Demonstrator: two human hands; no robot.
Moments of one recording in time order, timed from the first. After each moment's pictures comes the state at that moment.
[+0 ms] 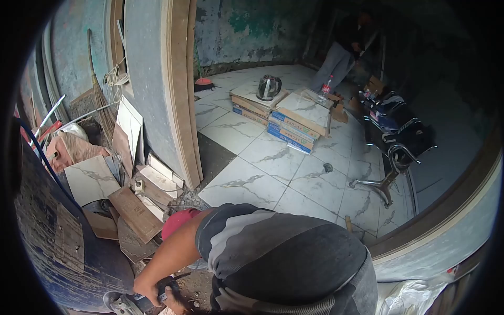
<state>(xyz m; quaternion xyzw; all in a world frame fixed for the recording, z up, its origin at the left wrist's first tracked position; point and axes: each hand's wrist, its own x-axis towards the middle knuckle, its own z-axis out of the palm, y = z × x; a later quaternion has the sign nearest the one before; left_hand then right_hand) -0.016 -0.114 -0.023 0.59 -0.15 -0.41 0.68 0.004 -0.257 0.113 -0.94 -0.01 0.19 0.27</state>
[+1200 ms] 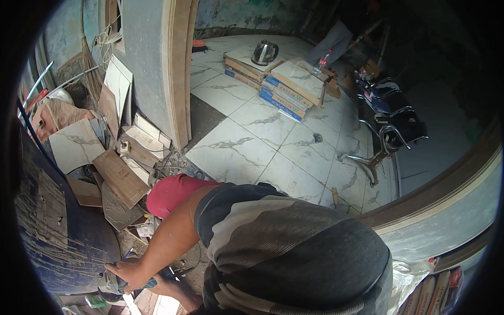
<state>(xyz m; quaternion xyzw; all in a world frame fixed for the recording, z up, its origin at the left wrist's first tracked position) -0.039 -0.097 0.010 0.56 -0.04 -0.20 0.80 0.011 -0.190 0.089 -0.87 0.14 -0.05 0.47</state>
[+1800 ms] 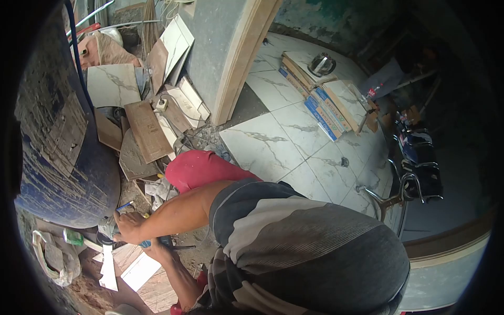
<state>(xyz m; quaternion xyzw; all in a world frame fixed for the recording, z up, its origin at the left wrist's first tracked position) -0.040 -0.091 -0.010 0.51 -0.07 -0.23 0.83 0.014 -0.184 0.092 -0.86 0.26 0.07 0.43</state>
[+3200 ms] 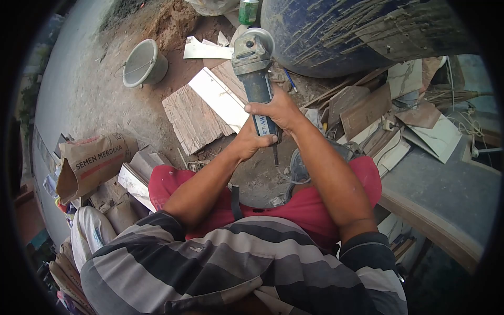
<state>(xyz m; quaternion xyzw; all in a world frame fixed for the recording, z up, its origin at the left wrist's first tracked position) -0.021 -0.053 0.020 0.50 -0.01 -0.25 0.83 0.049 -0.180 0.077 -0.67 0.00 0.26 0.69</state>
